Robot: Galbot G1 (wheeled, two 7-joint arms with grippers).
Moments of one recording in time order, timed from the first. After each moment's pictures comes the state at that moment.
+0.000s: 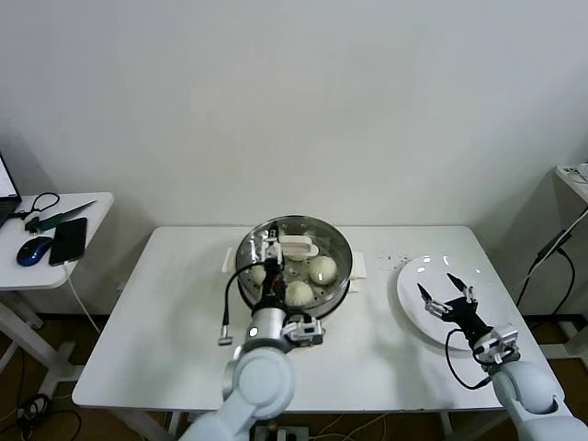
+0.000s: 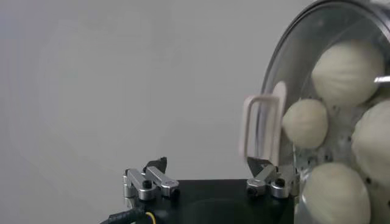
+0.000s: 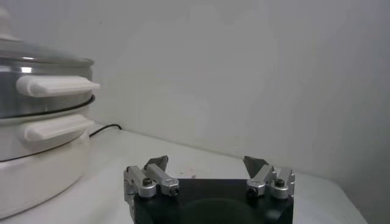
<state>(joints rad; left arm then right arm) 1.00 -1.34 0.13 -1.96 1.46 0.74 0.28 -1.19 0.96 0.50 1.46 0.44 0.12 -0.27</state>
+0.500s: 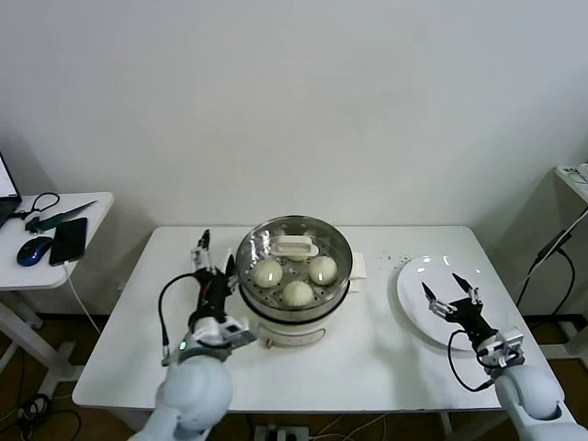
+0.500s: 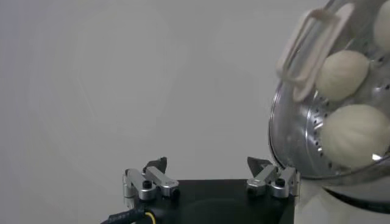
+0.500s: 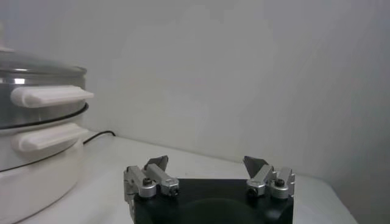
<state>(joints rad) 1.21 -1.30 -0.20 -2.07 0.97 0.59 0.03 -1.23 0.99 0.54 1.50 0.44 0.11 -0.26</state>
